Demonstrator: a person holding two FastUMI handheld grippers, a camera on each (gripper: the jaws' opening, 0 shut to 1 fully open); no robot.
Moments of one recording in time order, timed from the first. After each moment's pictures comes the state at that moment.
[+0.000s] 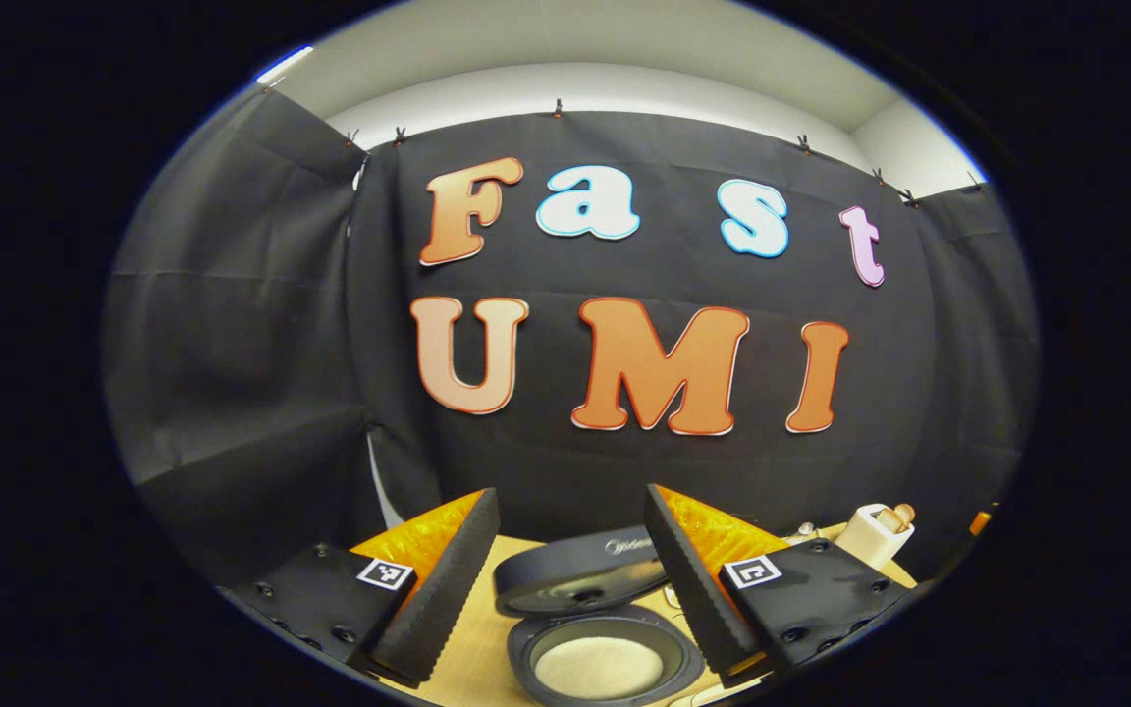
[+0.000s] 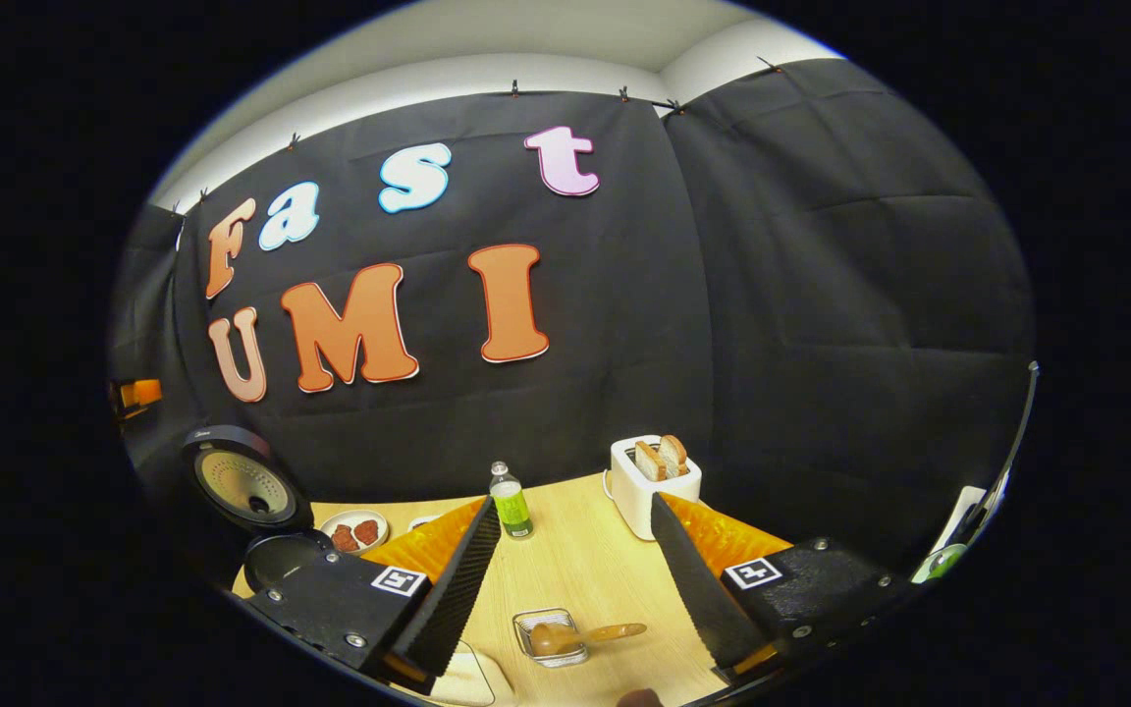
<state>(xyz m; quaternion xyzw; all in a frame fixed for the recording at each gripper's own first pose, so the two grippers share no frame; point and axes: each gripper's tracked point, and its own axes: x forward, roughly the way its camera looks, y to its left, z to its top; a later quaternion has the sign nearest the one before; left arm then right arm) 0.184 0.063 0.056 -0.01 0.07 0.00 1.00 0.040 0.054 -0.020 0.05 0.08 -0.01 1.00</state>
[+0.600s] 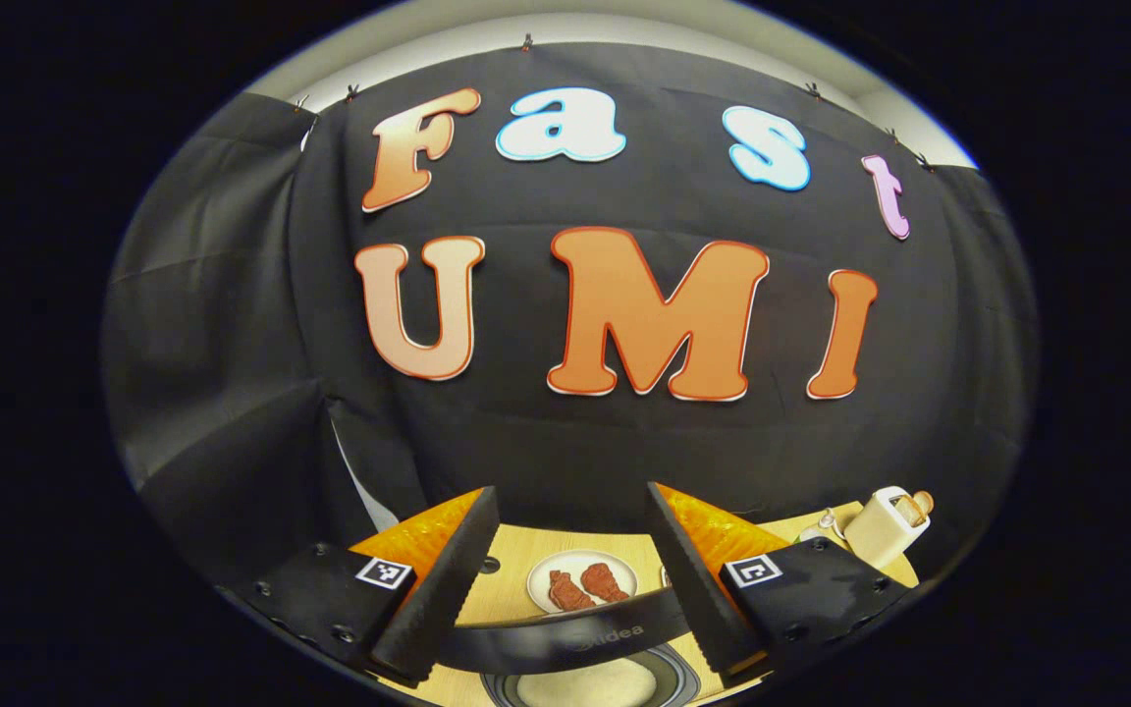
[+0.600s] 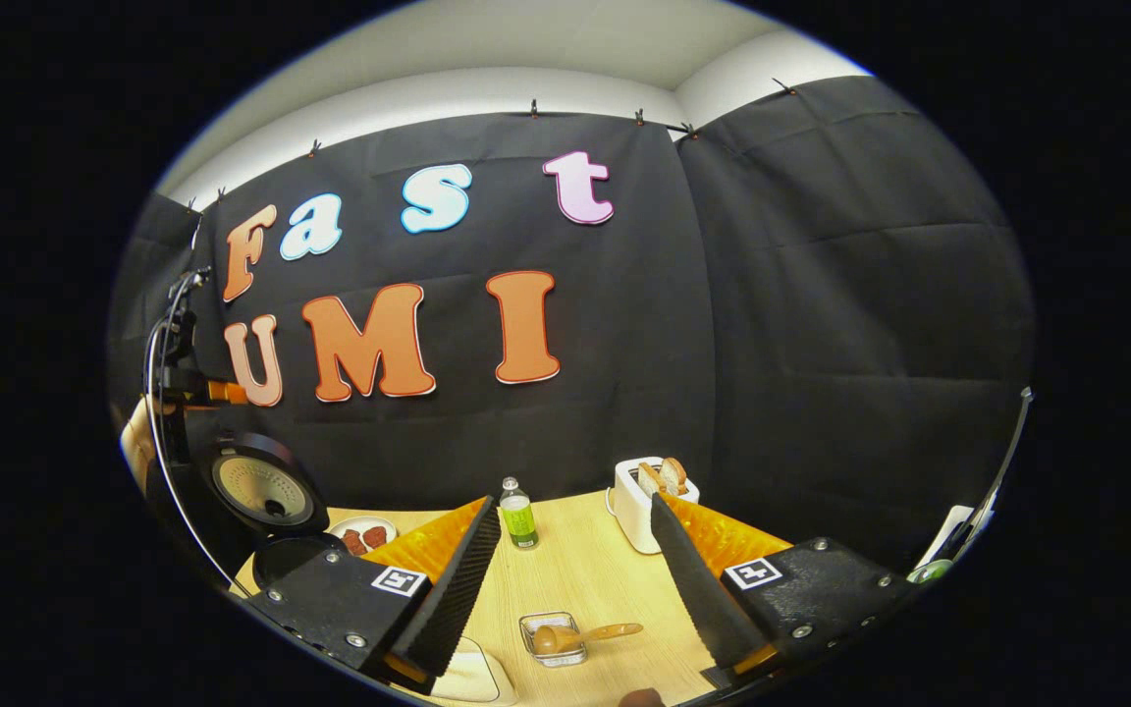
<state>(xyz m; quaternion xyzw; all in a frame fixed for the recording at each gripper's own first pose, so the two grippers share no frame) 0.288 0.052 -0.012 0.02 0.17 0.01 0.99 0.014 0.056 0.009 0.03 0.05 0.00 1.00</state>
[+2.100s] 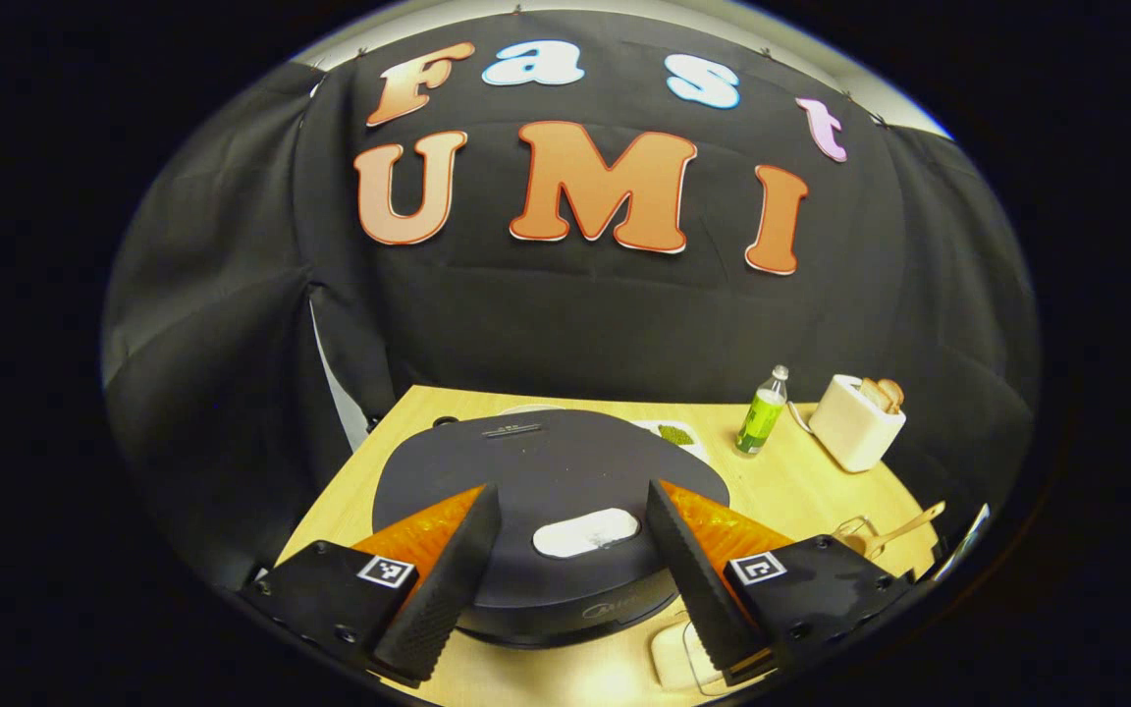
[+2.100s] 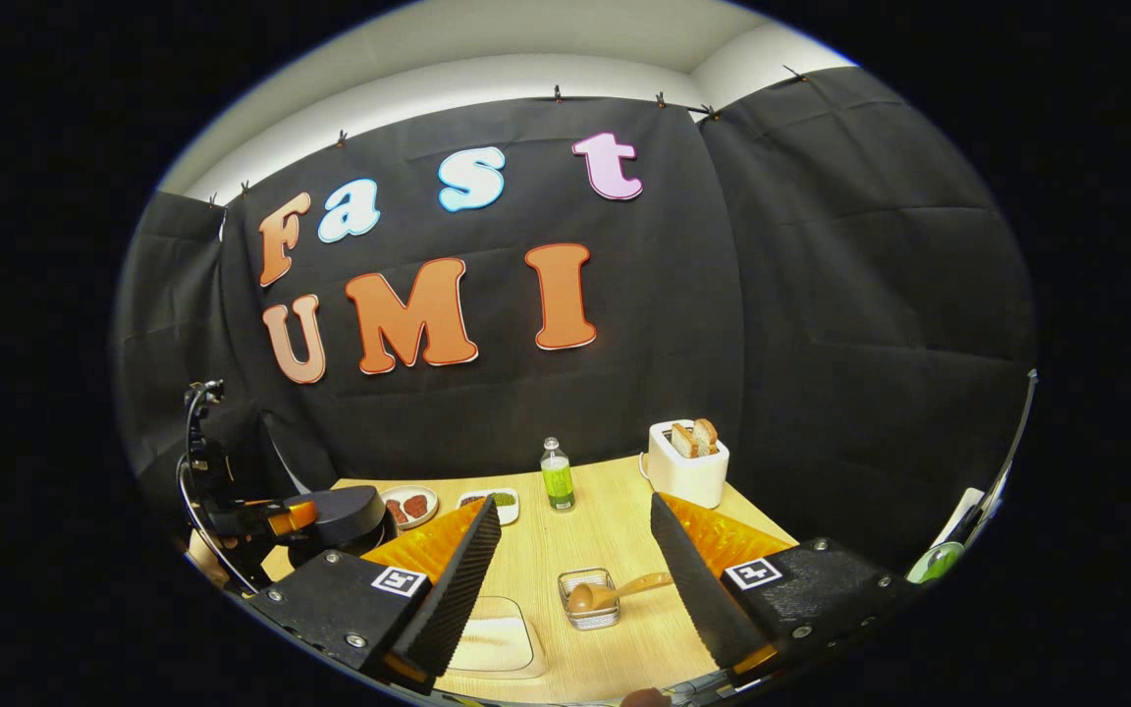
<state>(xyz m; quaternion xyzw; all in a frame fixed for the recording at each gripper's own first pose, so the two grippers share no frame) 0.098 0.001 -0.195 0.01 0.25 -0.04 0.97 -0.039 0.087 -0.031 0.04 0.09 0.05 0.99</state>
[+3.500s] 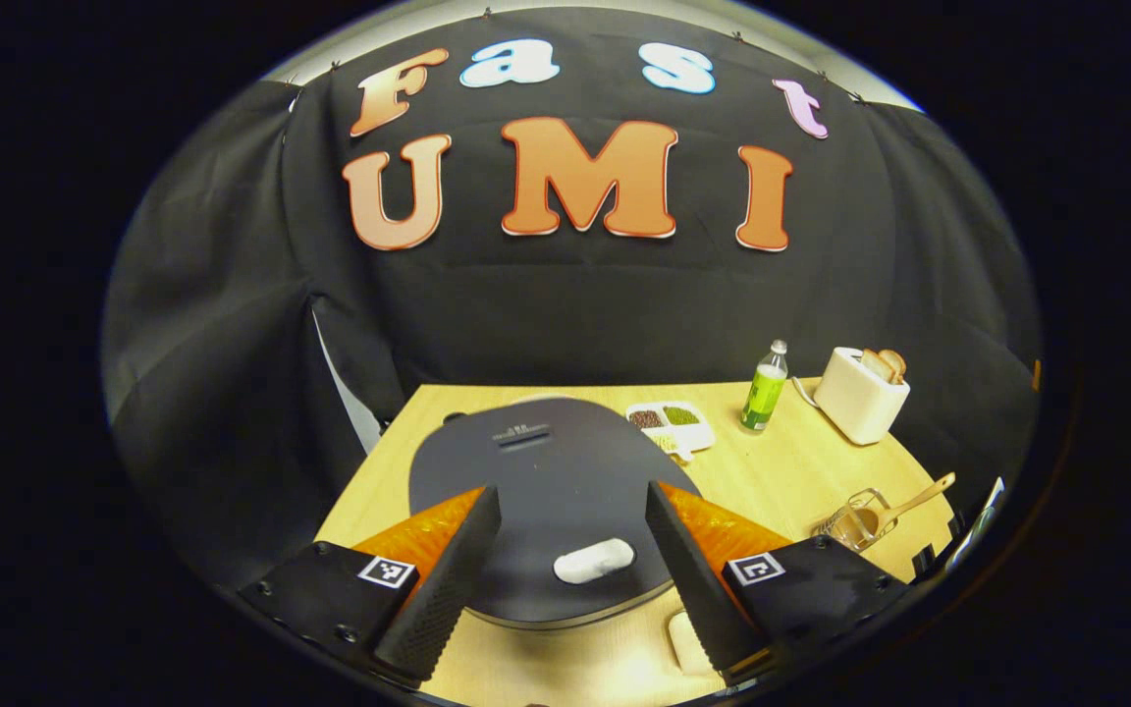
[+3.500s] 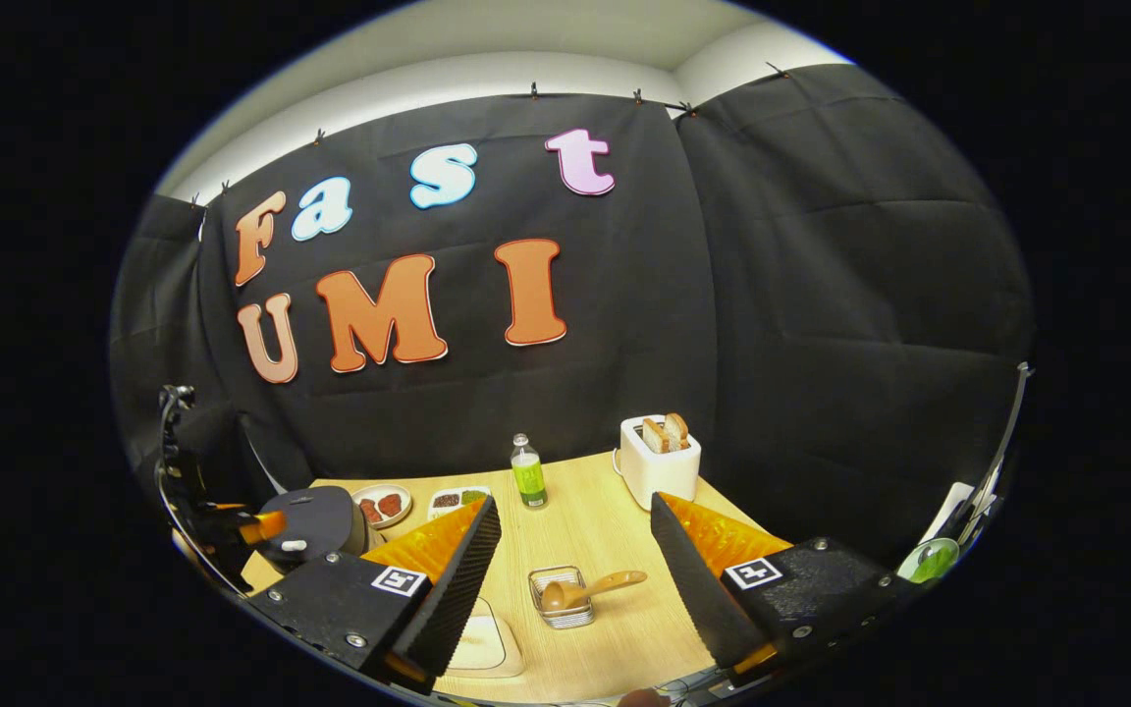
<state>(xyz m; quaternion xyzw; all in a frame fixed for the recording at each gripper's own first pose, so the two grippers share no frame) 0.084 0.009 -0.152 0.03 0.25 -0.04 0.97 -0.023 0.057 -0.031 0.04 0.09 0.02 1.00</state>
